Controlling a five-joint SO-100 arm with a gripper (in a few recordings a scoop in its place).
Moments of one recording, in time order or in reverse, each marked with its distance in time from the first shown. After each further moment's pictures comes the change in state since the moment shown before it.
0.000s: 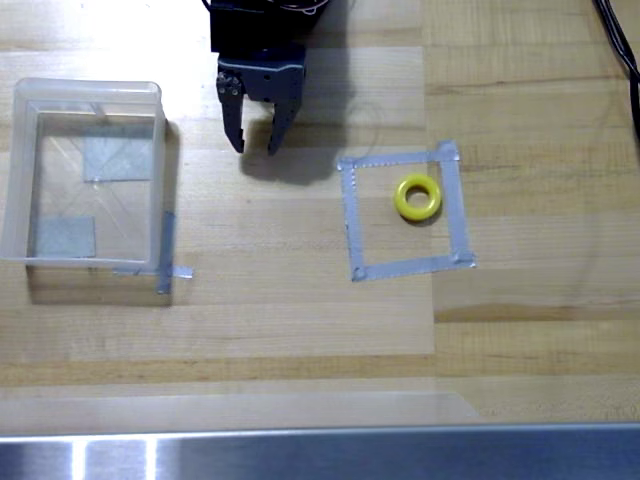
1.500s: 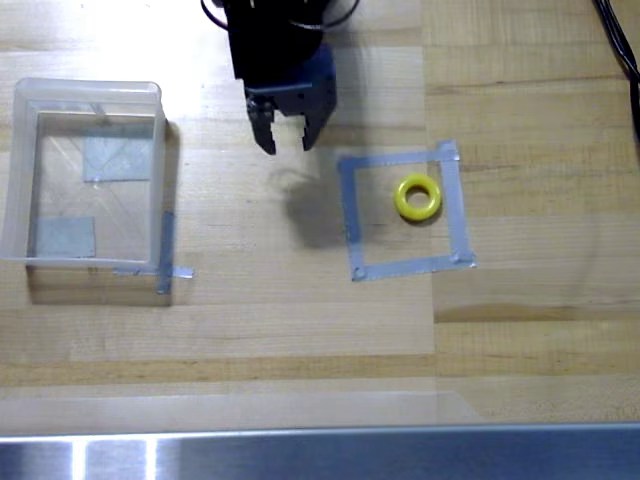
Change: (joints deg) arm -15.1 -54.4 -43.4 5.5 -1.0
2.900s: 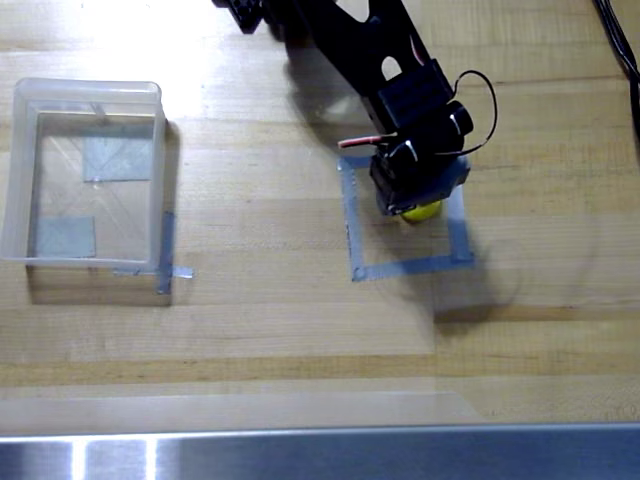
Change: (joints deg) arm -21.7 -51.3 -36.1 -3.2 10.5
